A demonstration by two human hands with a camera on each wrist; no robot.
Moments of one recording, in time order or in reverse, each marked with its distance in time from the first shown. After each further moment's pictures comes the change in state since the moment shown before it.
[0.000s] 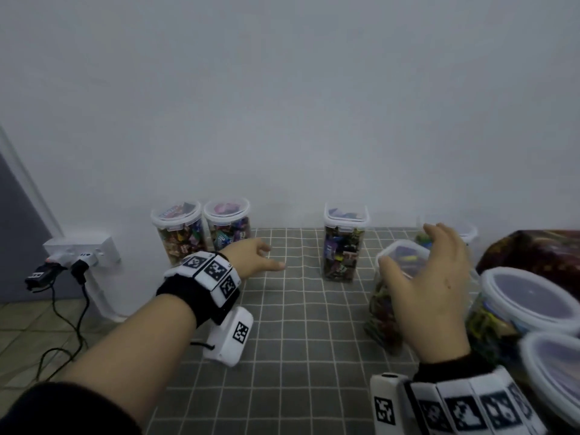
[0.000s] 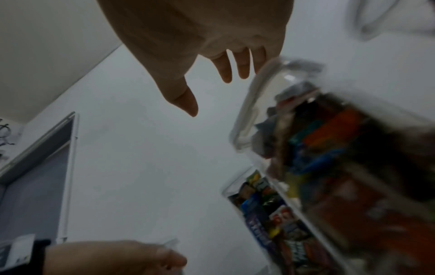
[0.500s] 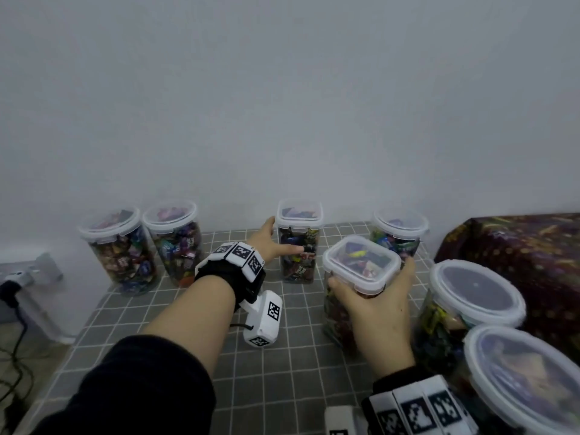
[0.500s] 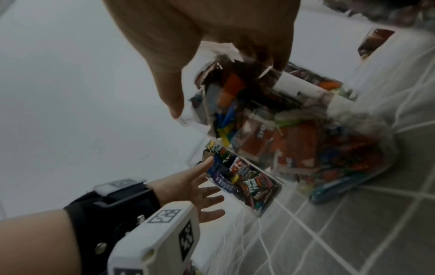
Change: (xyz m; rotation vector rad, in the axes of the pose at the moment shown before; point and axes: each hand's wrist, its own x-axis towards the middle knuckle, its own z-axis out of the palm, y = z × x) left_hand 0.074 0.077 0.054 -0.513 0.009 0.108; right_hand -0.016 0.052 0.019 0.479 -0.025 0.375
